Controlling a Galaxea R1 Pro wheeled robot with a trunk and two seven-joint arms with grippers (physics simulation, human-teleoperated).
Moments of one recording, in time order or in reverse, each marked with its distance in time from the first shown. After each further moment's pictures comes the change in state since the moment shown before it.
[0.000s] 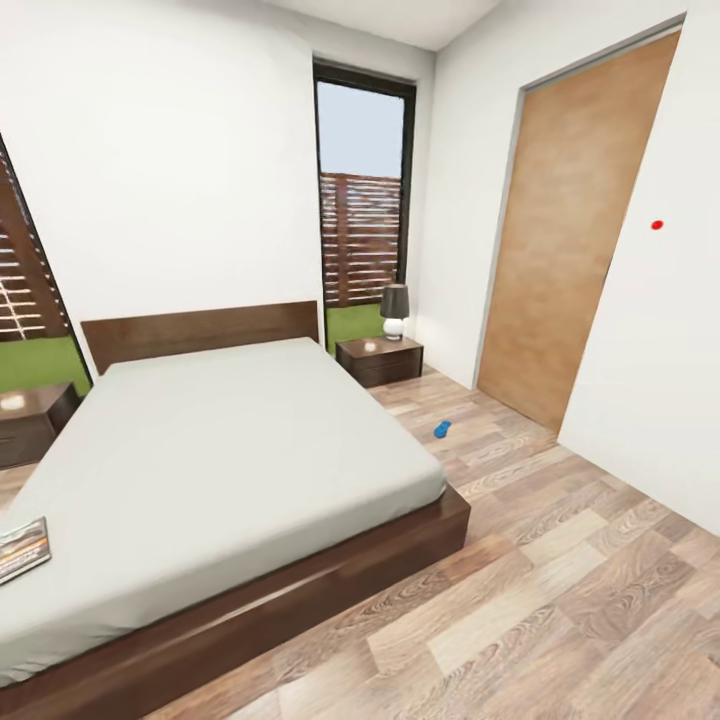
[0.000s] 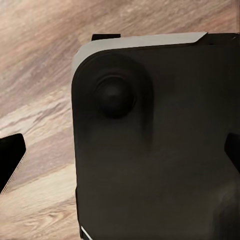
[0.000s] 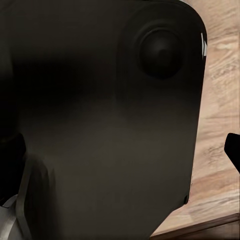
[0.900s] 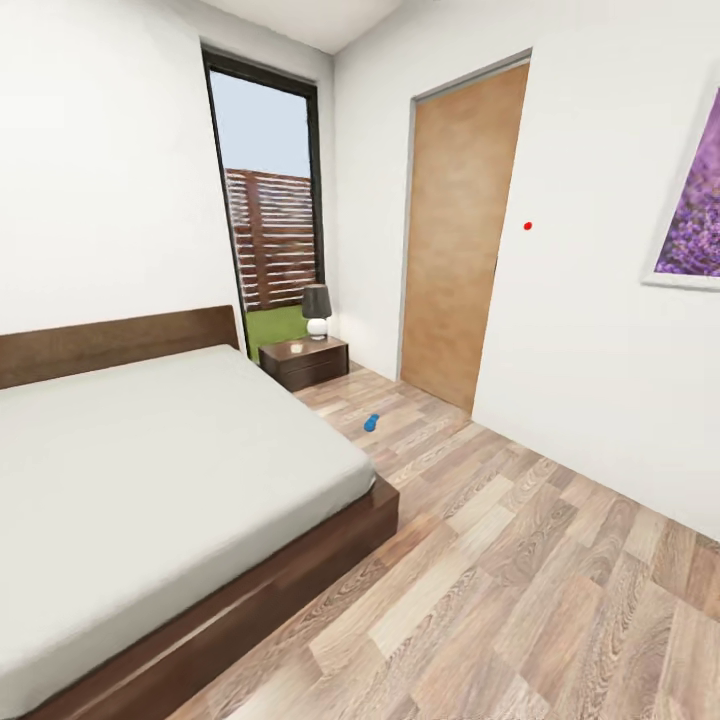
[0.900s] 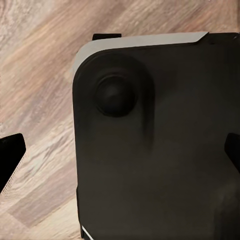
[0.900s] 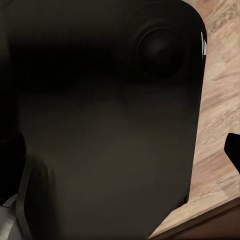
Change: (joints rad) left arm 0.000 0.001 0.000 0.000 0.000 0.000 0.000; right arm 0.000 0.000 -0.002 0.001 0.000 0.000 0.000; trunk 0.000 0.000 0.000
